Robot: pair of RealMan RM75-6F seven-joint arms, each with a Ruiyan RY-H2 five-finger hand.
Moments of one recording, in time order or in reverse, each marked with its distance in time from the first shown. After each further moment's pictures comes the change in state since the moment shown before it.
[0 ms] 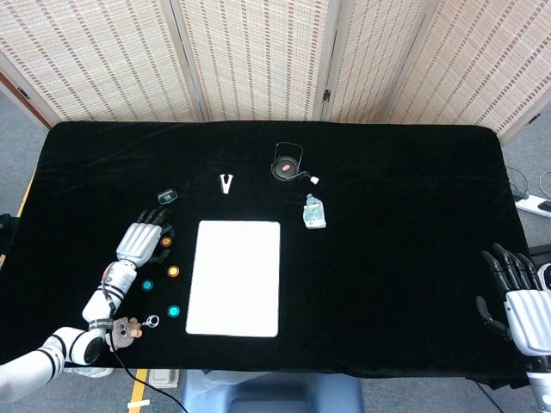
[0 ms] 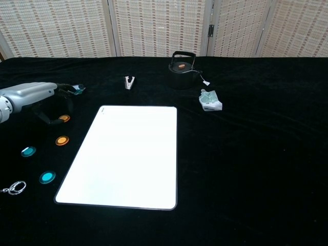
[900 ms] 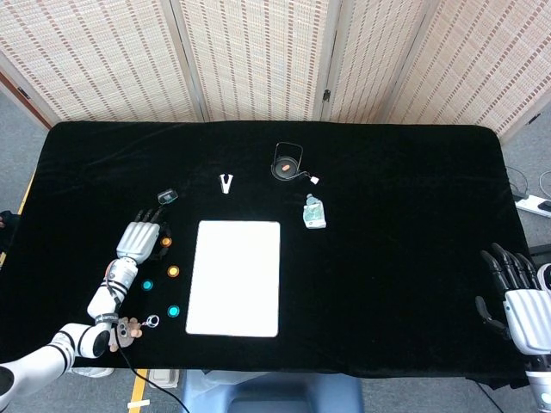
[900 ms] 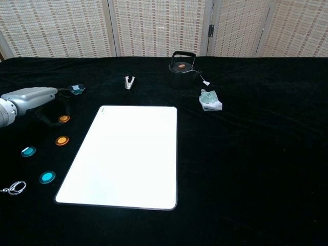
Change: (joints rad) left arm -0.027 -0.072 0.006 0.129 -0.058 -0.037 0.003; right arm 0.003 -0.005 0.003 0.009 0.005 -0.011 0.006
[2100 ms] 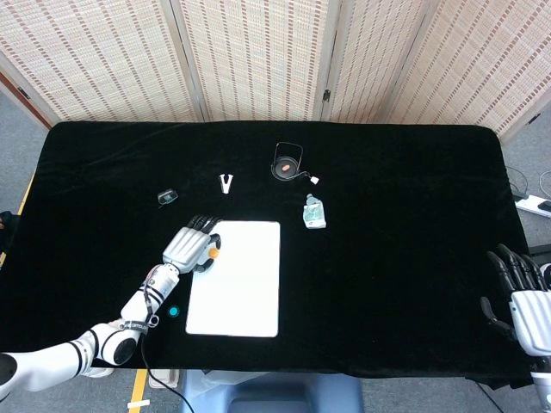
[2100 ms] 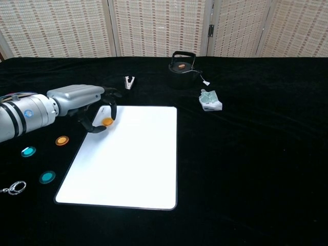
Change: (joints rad) left arm -0.091 0.032 -0.002 -0.311 0.000 0.016 0.173; right arm -0.009 -0.005 0.002 0.033 0.009 0.005 0.037
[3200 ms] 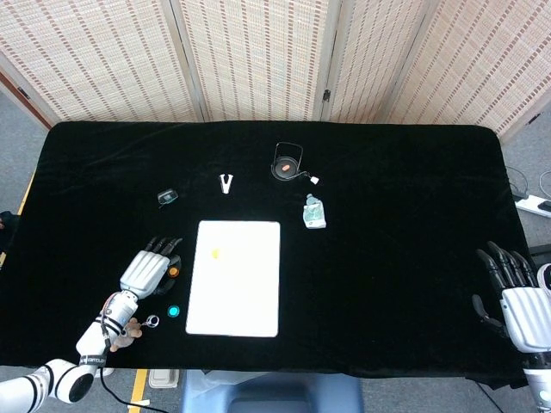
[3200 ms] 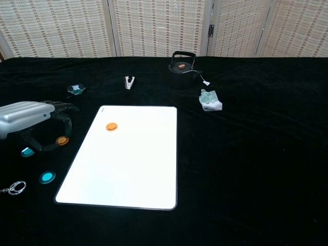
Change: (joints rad) left arm 0.188 0.130 0.153 -0.084 0.100 0.180 -0.055; right arm 0.019 -0.003 0.001 -0.008 -0.026 -0.007 -0.011
